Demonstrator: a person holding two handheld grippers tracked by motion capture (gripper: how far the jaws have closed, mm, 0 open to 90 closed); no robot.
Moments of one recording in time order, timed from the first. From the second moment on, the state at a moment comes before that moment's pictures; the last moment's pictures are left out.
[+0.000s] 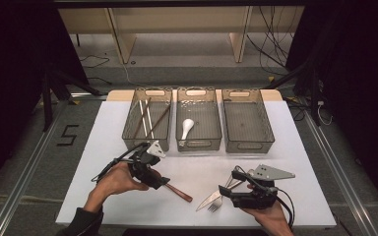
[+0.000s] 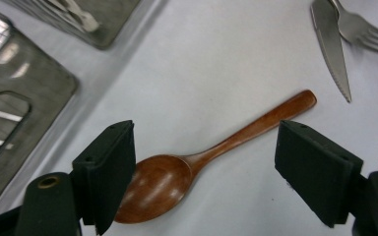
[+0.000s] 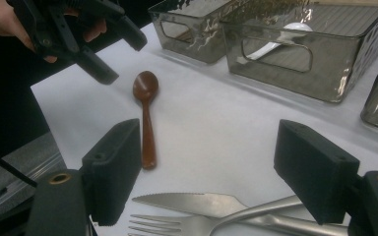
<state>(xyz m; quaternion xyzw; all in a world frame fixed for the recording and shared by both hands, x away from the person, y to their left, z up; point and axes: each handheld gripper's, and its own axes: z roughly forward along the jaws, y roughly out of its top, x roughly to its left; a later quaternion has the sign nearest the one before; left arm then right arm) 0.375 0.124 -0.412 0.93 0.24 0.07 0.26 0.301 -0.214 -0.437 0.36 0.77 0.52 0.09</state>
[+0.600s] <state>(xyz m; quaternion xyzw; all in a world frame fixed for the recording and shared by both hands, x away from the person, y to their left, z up) 0.382 0.103 -0.433 0.97 0.17 0.06 0.18 0.301 -0.214 -0.438 0.36 0.77 0.52 0.09</state>
